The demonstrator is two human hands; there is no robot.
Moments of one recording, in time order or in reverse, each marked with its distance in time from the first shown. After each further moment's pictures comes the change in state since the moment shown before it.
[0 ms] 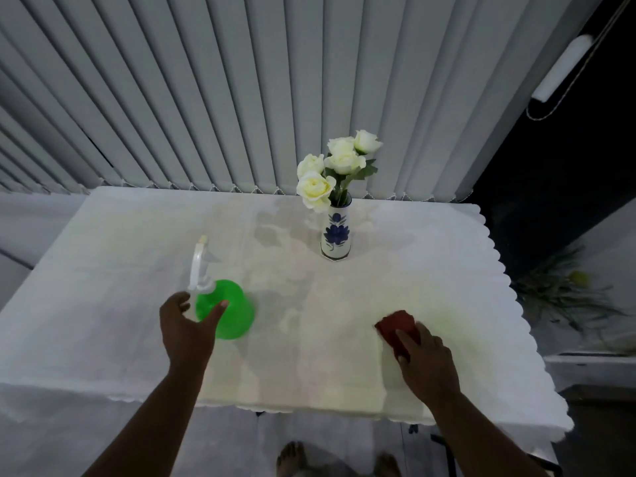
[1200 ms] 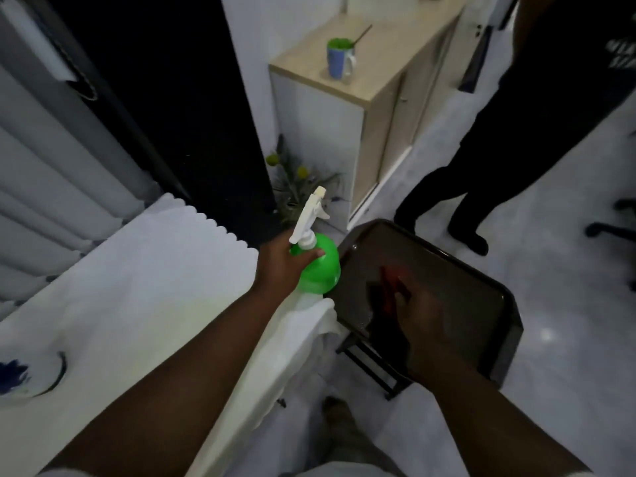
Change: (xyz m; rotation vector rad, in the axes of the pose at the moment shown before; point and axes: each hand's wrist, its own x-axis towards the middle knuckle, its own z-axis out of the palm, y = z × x) left_hand -0.375 0.341 0.296 -0.237 -1.314 0.824; right_hand -0.213 0.274 -0.012 0.644 0.456 1.211
